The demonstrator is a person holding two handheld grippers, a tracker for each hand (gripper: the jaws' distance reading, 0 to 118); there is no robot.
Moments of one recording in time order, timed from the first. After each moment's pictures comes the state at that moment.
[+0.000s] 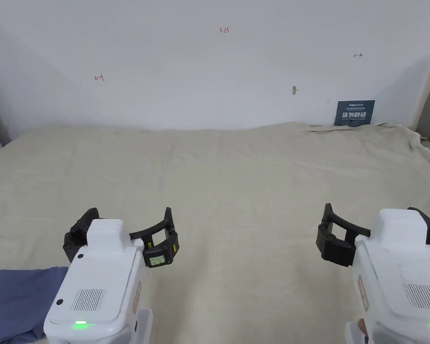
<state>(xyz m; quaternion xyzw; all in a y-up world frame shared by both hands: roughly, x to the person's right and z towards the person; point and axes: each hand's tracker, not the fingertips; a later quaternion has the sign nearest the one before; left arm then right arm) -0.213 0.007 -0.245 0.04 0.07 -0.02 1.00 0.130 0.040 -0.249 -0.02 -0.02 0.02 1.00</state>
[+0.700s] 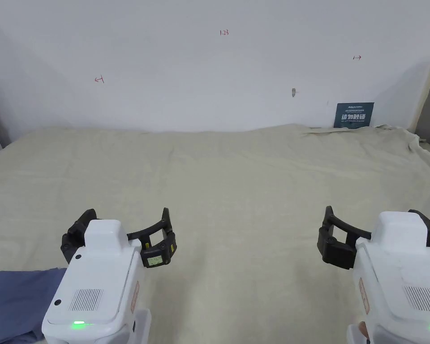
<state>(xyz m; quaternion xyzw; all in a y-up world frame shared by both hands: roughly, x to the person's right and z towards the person) -0.215 0.008 -0.244 0.04 0.07 -0.02 1.00 0.133 0.040 -0.248 -0.02 -0.02 0.02 1.00</state>
